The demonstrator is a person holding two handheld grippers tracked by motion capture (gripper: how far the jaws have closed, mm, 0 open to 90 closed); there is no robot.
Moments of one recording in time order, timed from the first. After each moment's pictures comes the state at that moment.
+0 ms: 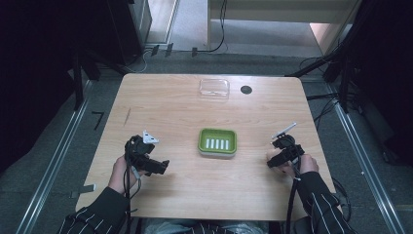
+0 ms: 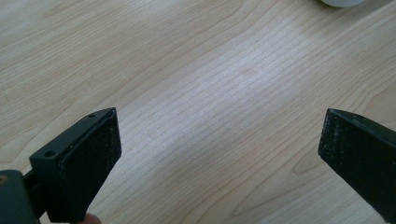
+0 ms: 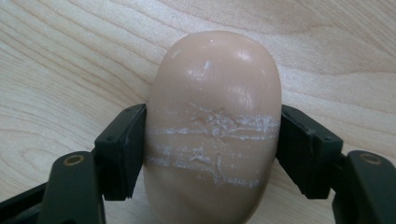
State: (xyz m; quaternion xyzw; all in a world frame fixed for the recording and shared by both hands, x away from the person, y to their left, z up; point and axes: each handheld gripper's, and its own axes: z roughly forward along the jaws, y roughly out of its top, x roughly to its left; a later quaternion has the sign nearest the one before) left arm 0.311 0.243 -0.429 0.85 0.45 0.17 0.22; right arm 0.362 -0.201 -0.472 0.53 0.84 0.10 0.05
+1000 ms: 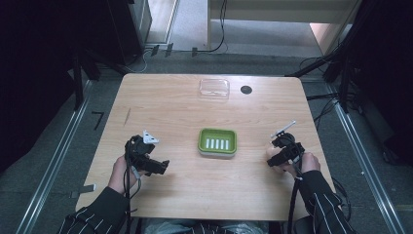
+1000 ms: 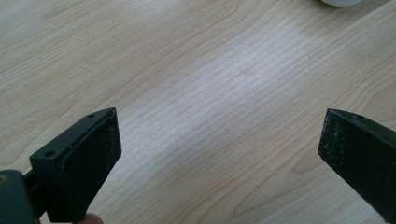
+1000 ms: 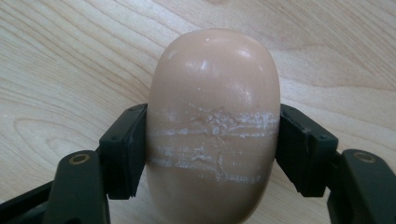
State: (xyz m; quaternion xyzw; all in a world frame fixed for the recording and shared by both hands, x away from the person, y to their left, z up) left arm 0.311 0.243 -0.429 0.85 0.45 0.17 0.22; right arm 0.359 -0.197 -0.457 0.51 0.85 0.11 0.06
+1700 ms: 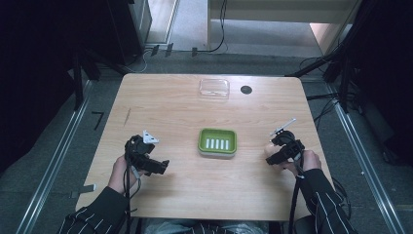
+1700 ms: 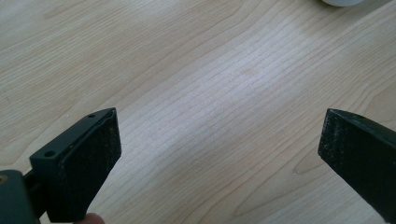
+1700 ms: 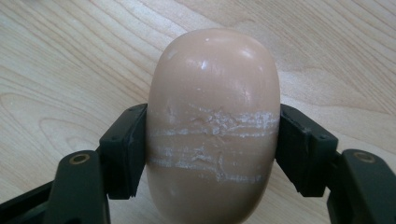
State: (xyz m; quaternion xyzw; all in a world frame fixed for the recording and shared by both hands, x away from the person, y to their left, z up) left arm 0.311 0.243 -0.429 0.85 0.45 0.17 0.21; right arm 0.361 -0.195 -0.446 0.48 0.86 0.13 0.06
